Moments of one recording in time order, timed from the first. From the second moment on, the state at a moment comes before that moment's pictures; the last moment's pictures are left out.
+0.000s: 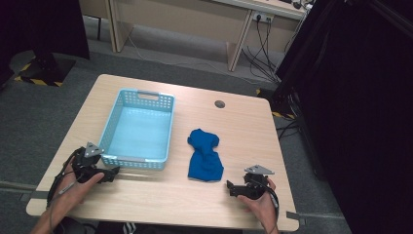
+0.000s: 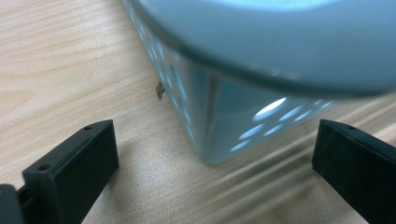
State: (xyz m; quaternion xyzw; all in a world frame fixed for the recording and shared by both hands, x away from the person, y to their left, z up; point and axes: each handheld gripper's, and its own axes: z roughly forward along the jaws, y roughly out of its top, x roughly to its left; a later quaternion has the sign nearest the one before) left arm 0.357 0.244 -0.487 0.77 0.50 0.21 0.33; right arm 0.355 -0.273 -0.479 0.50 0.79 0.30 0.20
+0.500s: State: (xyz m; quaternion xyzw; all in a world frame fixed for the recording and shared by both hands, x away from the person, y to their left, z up) left arm 0.357 0.244 -0.487 0.77 0.50 0.21 0.33; right arm 0.355 -0.273 -0.477 0.50 0.79 0.30 0.19
